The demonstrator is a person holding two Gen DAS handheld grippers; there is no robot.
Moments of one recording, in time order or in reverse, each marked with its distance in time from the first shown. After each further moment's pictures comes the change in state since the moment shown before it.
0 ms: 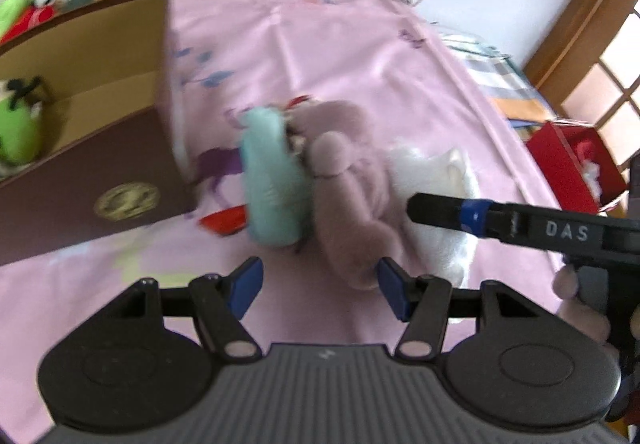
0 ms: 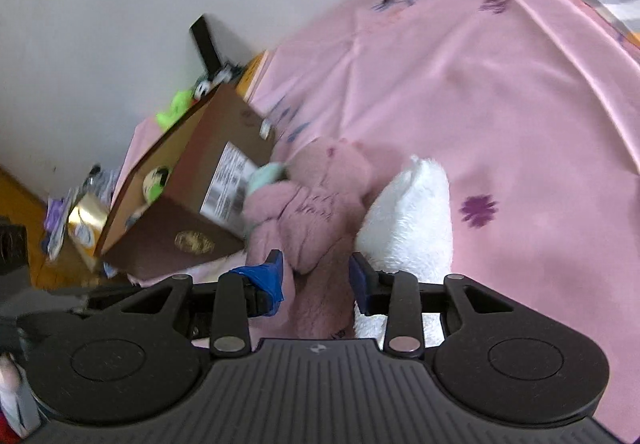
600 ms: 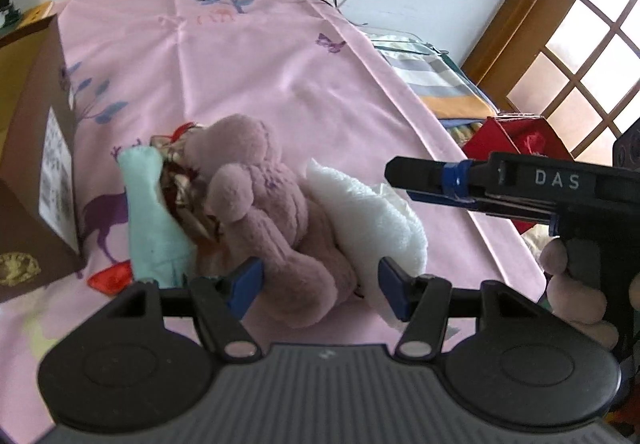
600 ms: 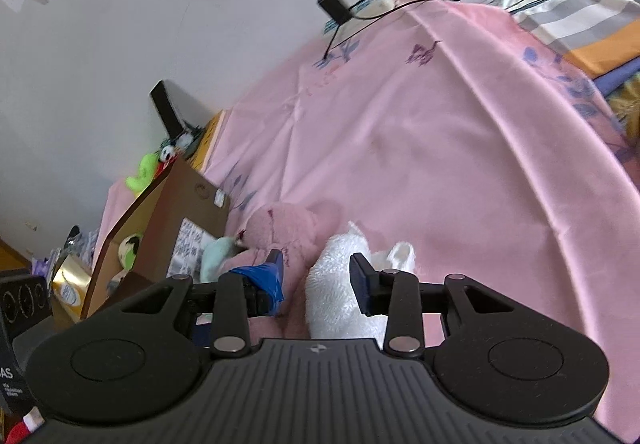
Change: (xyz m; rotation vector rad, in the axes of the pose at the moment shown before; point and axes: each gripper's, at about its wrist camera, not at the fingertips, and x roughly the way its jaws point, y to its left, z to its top) left arm 0.034 -0.044 0.019 0.092 -0.023 -0.143; right arm -0.038 -0.035 0.027 0.083 -0.119 -0.079
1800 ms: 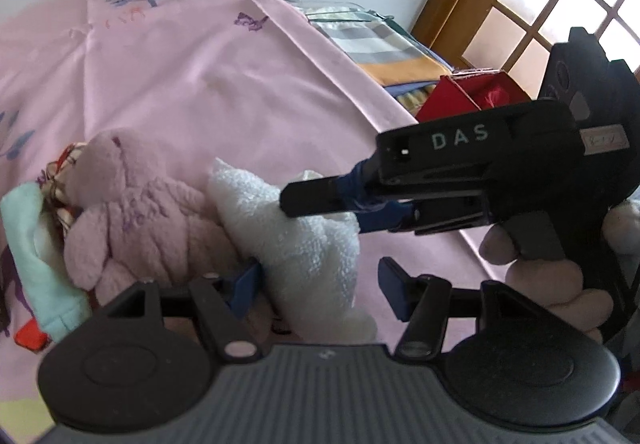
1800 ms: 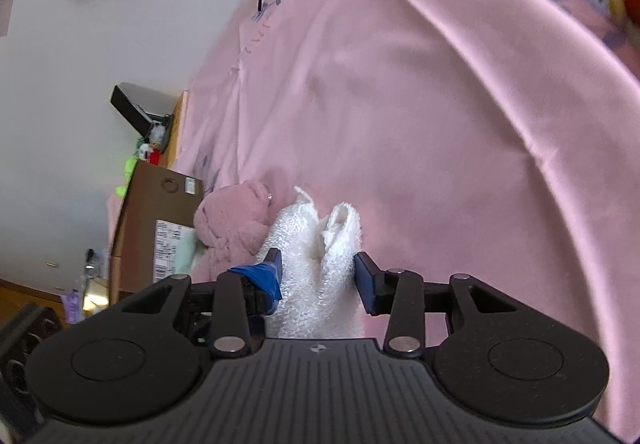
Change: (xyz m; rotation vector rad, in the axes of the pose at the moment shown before) left arm 0.049 -0.035 0.007 0.142 0.060 -0.106; right arm 0.036 -0.053 0.010 0.283 0.211 0.054
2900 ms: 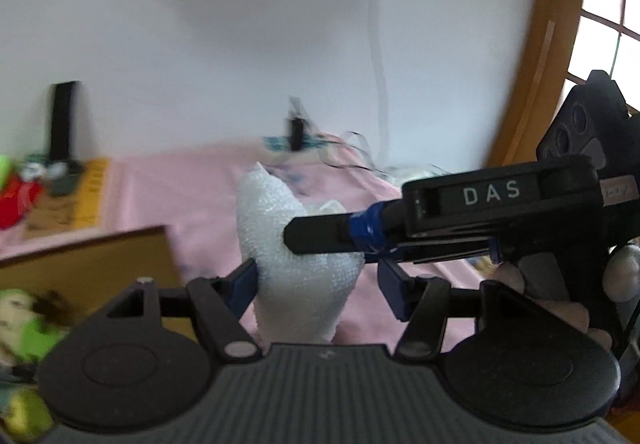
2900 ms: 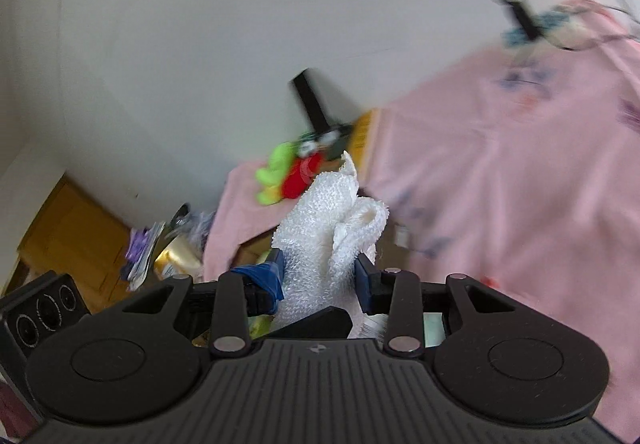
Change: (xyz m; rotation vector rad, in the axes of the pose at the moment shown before) left arm -0.192 0.083 0.029 -0.028 -0.443 0.246; right arm 0.026 0.204 0.014 -0.452 -0.054 0.280
